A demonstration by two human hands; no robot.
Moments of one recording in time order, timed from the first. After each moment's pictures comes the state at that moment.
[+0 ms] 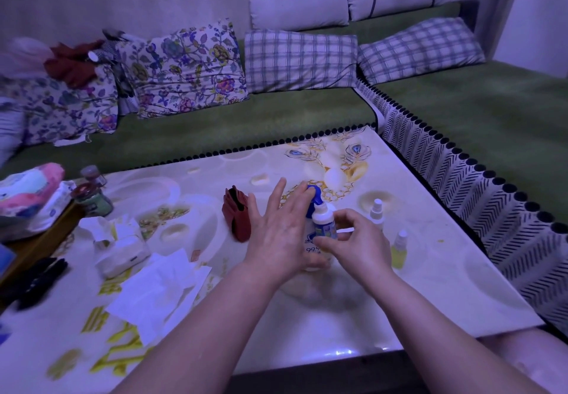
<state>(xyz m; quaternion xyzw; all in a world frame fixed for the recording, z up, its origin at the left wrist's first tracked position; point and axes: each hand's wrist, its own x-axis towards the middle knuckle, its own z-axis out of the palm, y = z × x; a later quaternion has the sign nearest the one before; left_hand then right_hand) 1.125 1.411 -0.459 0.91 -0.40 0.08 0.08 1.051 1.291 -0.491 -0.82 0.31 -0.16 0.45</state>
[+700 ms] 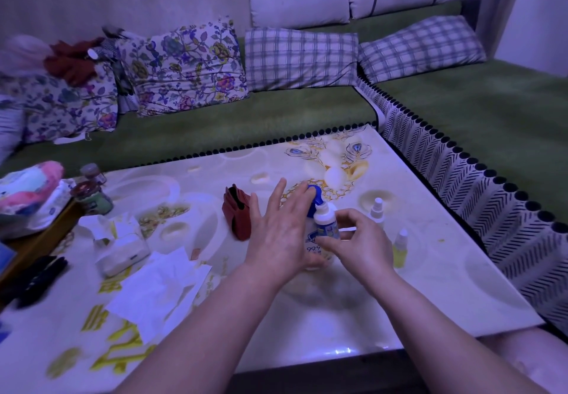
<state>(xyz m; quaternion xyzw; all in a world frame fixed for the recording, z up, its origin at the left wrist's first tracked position) 1.125 1.410 -0.461 0.91 -0.40 0.09 0.06 1.051 1.290 -0.495 -0.82 0.31 -0.17 0.45</state>
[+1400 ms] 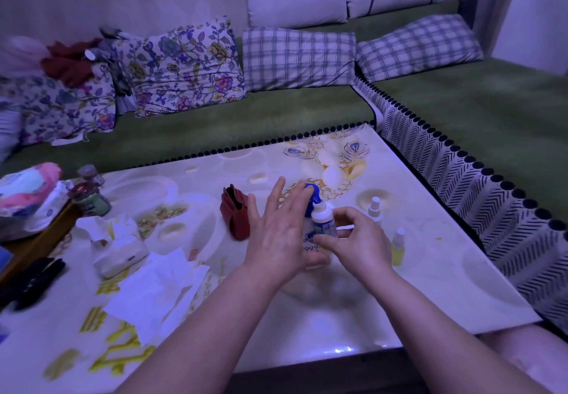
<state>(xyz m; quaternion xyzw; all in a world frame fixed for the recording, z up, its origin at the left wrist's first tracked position) 1.123 1.410 -0.464 0.91 -0.40 0.10 0.09 1.051 1.288 -0.496 -0.81 0.32 -0.17 0.46</state>
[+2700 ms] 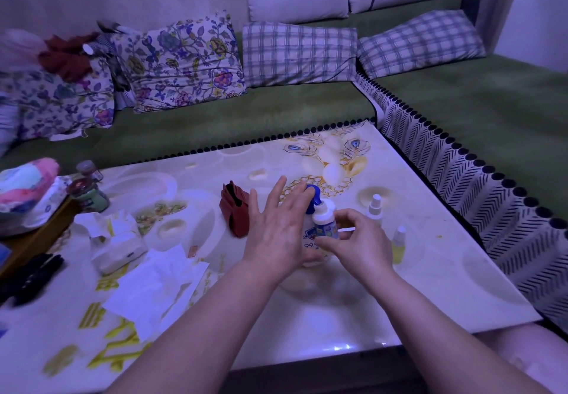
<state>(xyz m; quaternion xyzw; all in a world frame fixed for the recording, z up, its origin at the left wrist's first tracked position) 1.127 1.409 -0.465 0.91 -0.41 0.10 0.06 1.050 1.288 -0.499 -0.82 0.32 -0.16 0.45</state>
